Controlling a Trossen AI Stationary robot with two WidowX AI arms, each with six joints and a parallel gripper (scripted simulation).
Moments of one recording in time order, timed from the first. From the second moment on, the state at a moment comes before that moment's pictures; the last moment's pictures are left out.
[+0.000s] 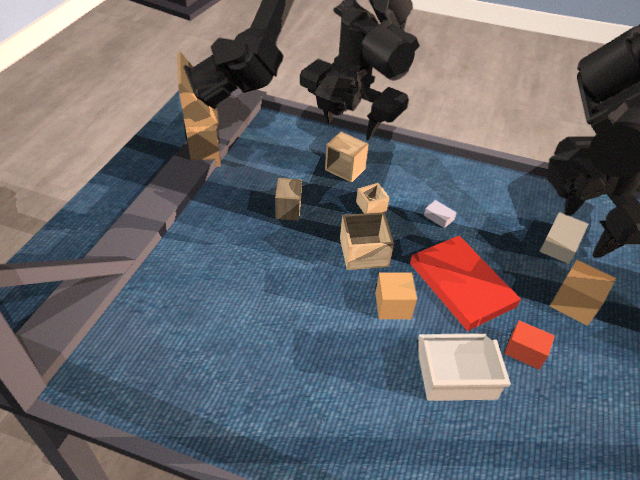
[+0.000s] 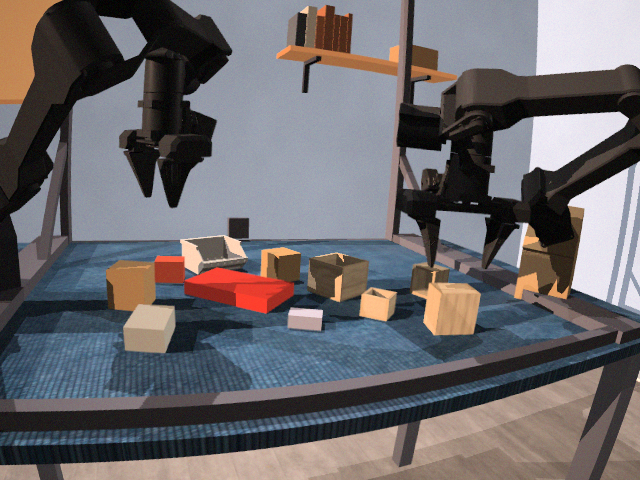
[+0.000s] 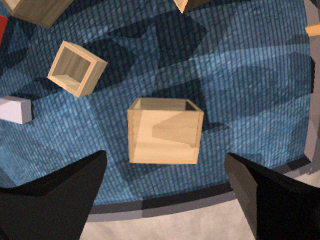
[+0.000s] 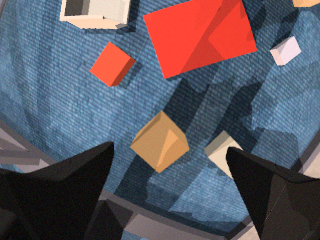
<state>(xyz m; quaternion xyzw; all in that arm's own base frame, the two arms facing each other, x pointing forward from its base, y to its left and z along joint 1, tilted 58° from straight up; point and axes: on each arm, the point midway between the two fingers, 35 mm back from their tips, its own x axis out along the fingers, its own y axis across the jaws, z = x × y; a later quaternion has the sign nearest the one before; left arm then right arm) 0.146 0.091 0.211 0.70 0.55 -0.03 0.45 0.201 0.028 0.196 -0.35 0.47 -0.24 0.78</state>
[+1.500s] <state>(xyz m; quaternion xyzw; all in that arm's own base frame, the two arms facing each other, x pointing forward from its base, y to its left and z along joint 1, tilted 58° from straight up) 0.162 0.092 0.179 0.71 0.60 0.06 0.37 0.201 0.028 0.196 -0.35 0.47 -0.24 0.78</state>
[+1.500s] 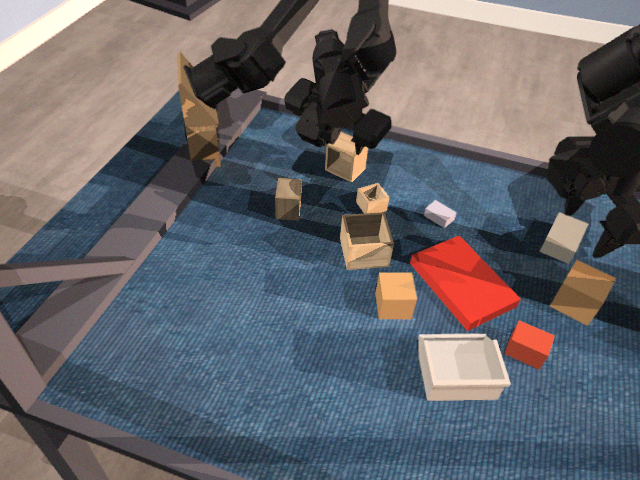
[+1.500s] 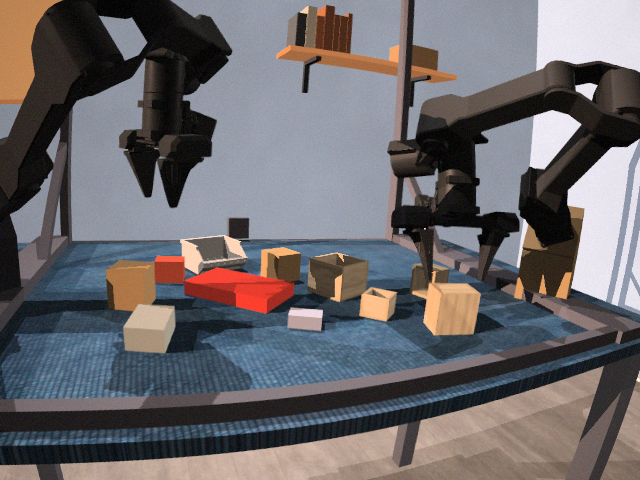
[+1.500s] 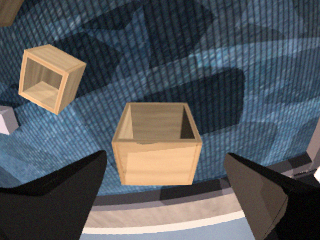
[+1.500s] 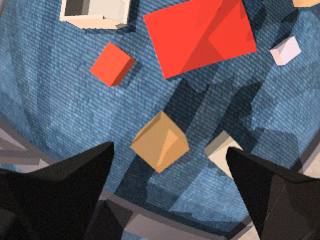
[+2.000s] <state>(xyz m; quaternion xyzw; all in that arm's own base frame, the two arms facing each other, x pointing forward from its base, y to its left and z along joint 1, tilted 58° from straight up) 0.175 0.108 0.163 0.70 0.61 0.06 0.36 0.201 0.028 0.196 -0.35 0.47 -0.24 0.78</state>
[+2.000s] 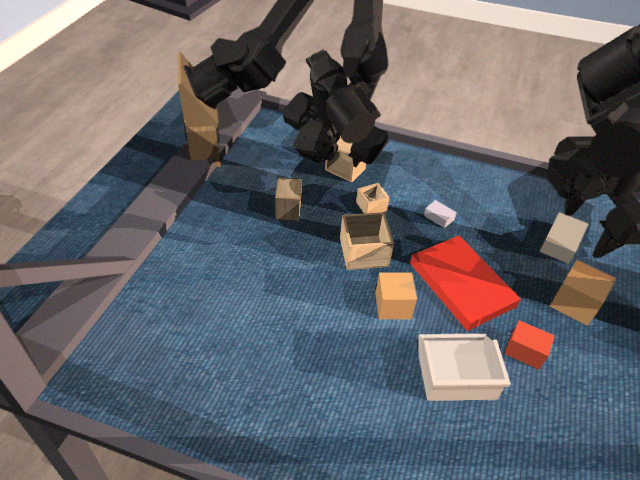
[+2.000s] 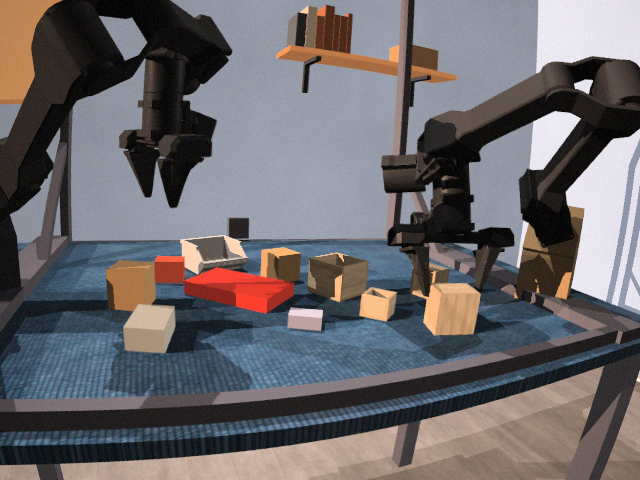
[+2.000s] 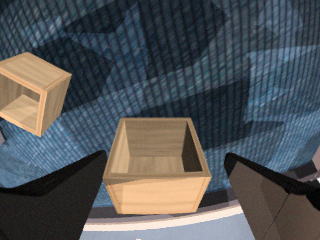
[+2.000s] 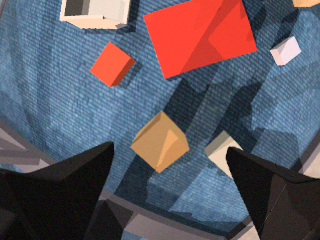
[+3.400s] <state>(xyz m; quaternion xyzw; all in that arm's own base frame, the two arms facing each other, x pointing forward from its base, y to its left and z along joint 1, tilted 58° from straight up) 0.192 0.143 0.152 0.70 0.62 0.10 0.35 0.201 0.028 0.196 -0.35 0.47 -0.24 0.78</state>
